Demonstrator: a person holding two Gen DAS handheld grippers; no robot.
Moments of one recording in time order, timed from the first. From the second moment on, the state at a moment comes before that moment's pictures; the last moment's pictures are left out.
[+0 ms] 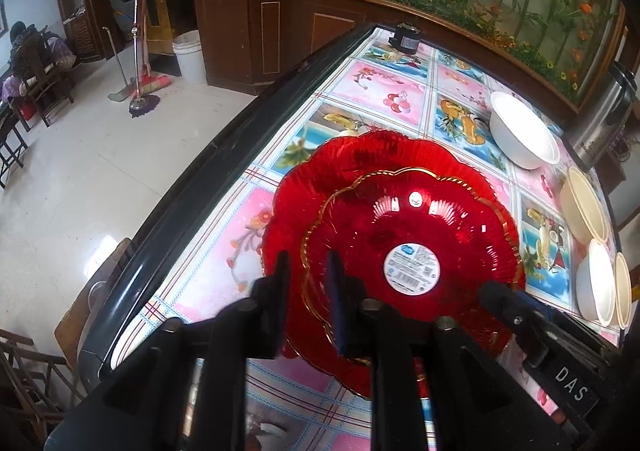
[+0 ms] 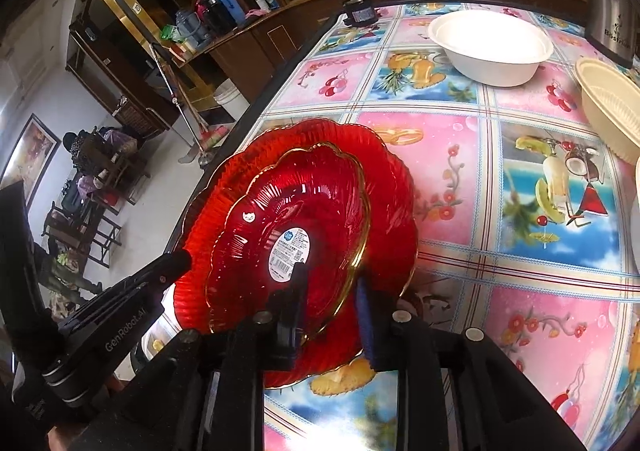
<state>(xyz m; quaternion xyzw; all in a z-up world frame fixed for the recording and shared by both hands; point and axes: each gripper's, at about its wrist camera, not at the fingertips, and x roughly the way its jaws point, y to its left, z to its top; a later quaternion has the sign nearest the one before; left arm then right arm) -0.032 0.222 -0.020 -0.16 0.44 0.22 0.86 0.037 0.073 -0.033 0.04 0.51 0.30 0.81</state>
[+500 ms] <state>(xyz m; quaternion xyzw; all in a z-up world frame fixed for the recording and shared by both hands) -0.040 0.215 0.002 -0.21 0.40 0.19 0.87 0.021 0.054 -0.002 0.05 0.47 0.31 0.83</state>
